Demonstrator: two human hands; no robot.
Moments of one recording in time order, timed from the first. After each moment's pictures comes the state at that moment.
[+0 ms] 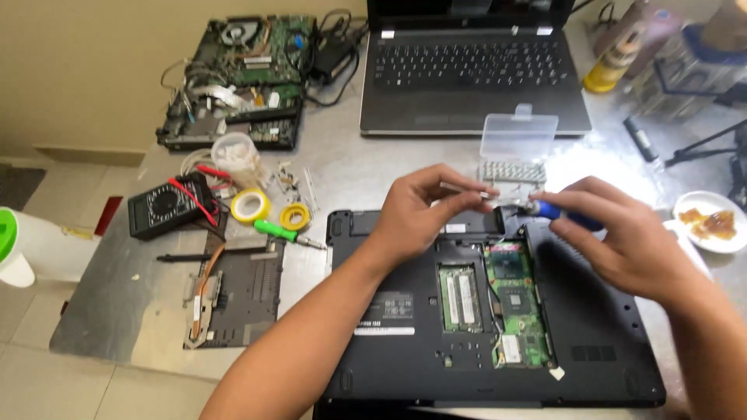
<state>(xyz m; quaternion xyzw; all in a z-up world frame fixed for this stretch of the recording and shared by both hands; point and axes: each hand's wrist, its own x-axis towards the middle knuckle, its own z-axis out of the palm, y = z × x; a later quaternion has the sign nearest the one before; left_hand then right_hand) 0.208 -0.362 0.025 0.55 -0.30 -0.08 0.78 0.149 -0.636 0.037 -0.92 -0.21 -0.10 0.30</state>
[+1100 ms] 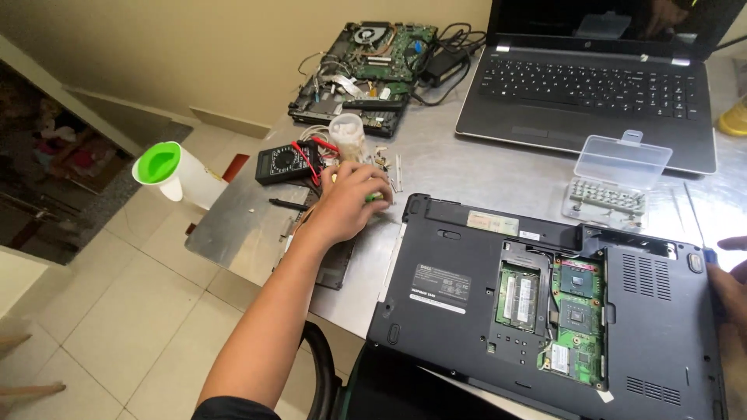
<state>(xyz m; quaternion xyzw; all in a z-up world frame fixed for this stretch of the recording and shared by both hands) 0.192 -0.171 0.008 0.97 -0.18 0.09 0.12 0.207 -0.790 -0.176 -0.92 0.06 -0.12 0.36</state>
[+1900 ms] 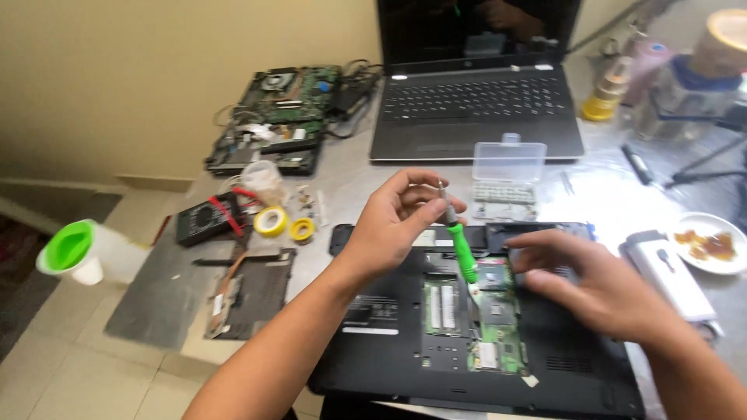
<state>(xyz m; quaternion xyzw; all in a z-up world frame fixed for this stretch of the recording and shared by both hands) 0.183 -0.360 0.068 0.65 -0.24 -0.06 0.72 0.127 -0.641 0.027 -0.87 -0.09 0.05 0.48</state>
